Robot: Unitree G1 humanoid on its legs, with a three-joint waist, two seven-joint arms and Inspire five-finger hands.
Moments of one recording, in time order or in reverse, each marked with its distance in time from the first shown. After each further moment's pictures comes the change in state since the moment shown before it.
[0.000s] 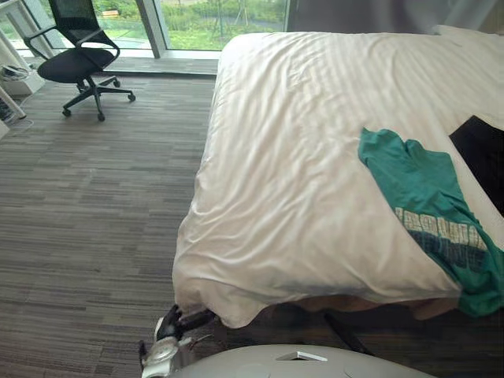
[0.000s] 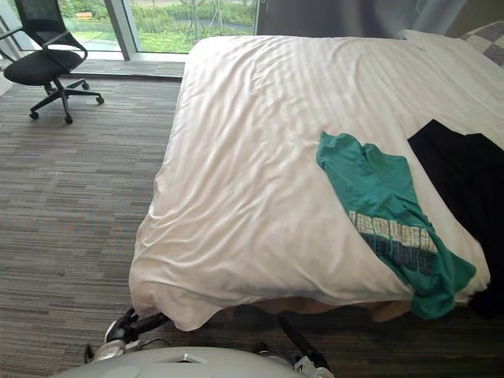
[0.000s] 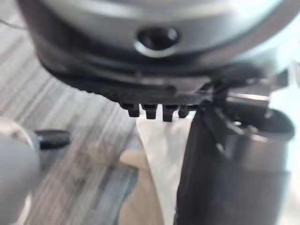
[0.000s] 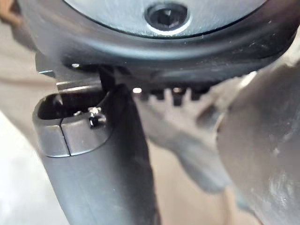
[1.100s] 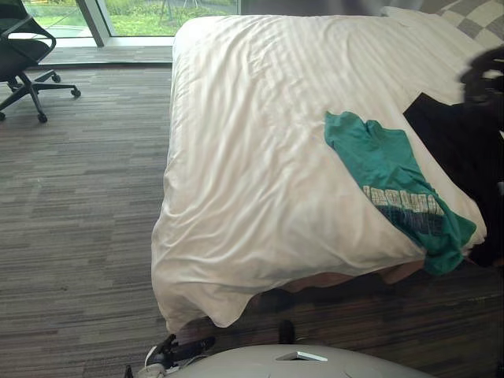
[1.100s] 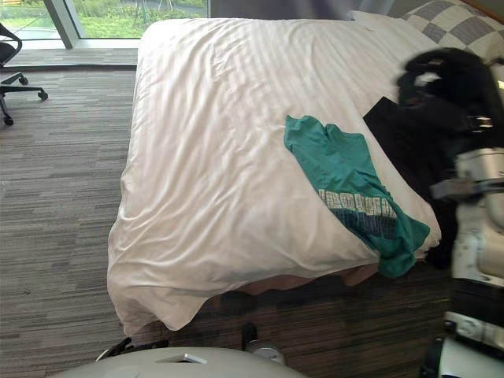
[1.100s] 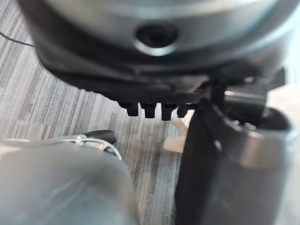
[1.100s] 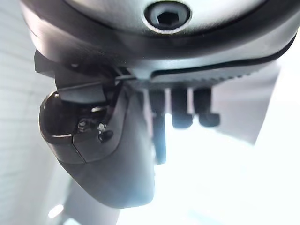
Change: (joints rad) left arm 0.114 0.142 -0.196 0.000 -0.153 0.065 -0.055; right arm -0.399 -0.674 0.052 -1.128 -0.072 -0.167 0.548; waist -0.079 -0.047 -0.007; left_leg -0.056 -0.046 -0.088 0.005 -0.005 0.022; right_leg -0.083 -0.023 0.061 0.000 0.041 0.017
